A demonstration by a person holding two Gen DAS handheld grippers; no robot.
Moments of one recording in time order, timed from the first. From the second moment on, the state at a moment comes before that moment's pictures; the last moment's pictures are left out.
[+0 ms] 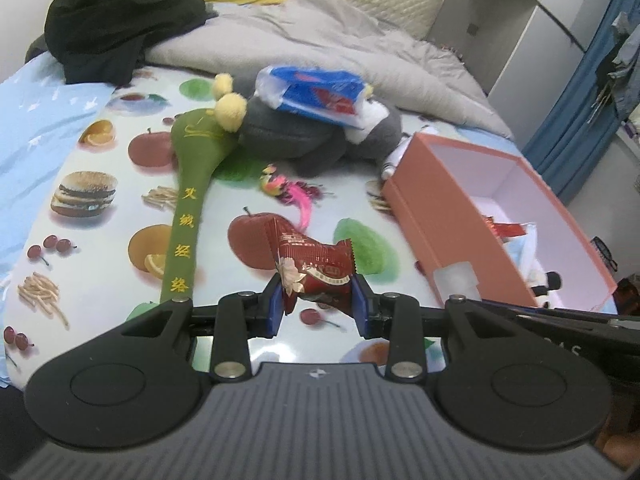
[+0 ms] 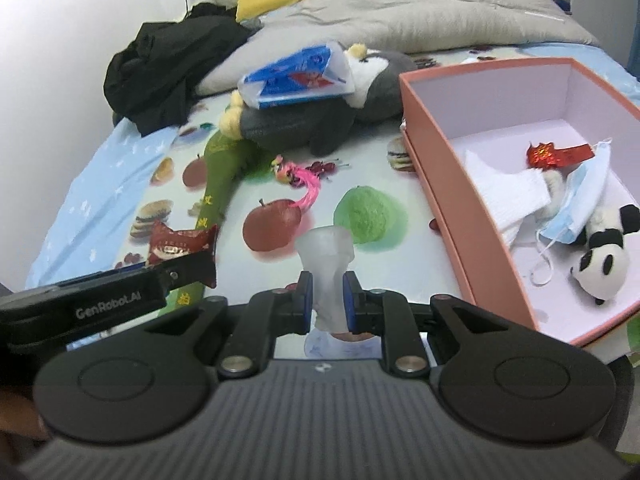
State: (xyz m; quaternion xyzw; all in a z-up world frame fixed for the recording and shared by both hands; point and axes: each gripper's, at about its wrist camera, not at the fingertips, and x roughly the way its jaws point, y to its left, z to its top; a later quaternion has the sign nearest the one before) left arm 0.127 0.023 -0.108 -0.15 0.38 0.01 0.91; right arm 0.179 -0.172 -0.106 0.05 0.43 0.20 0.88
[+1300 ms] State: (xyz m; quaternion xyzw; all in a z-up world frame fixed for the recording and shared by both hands) left arm 0.229 -0.132 -0.084 -0.11 0.40 -0.16 0.89; right arm 0.204 -0.322 -0.088 0.13 0.40 0.07 0.90
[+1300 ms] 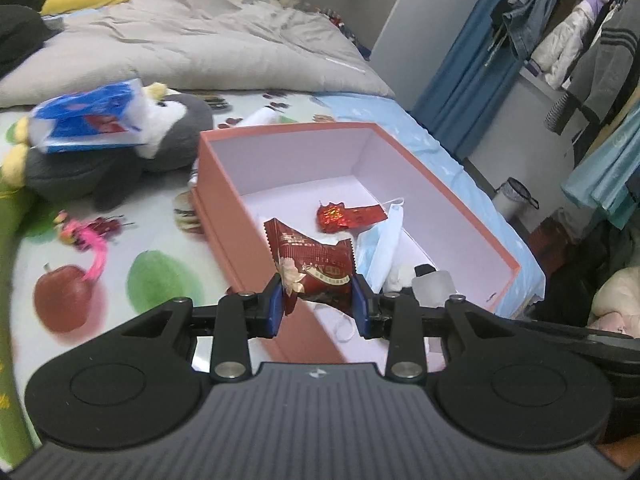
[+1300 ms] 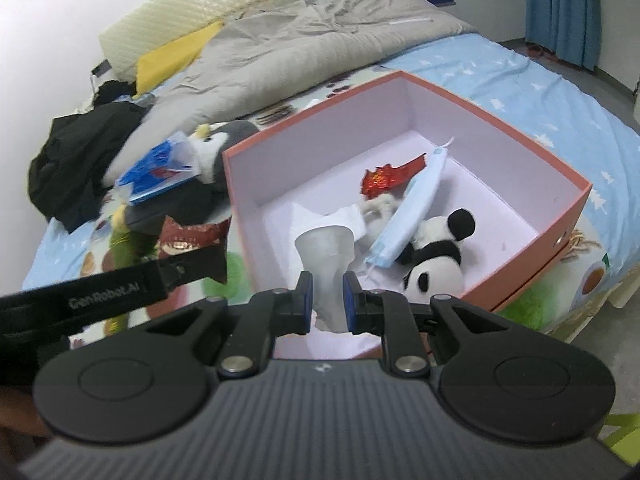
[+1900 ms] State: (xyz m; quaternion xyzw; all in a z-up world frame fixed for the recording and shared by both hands) left arm 0.327 -0.166 -0.123 -0.09 0.45 -0.17 0.87; right arm 0.292 -0.342 -0.127 0.13 0.45 0.05 0.88
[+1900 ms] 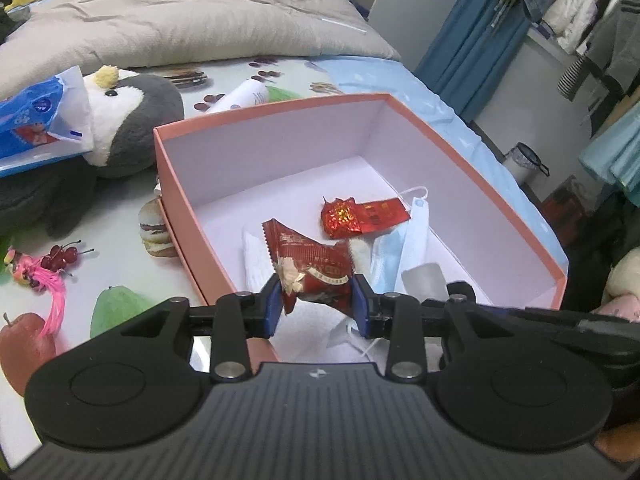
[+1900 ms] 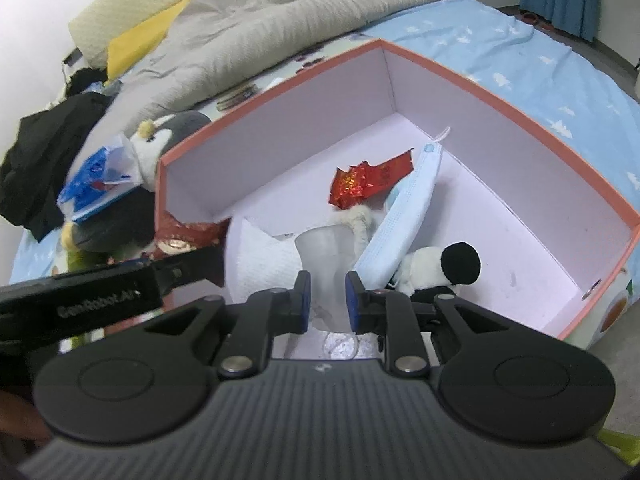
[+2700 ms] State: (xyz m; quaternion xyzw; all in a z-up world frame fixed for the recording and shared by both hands) left arm 0.226 -0.120 -0.066 -0.08 0.40 -0.15 0.90; right arm 0.215 -0.316 -0.078 0.13 0.41 0.08 0.90
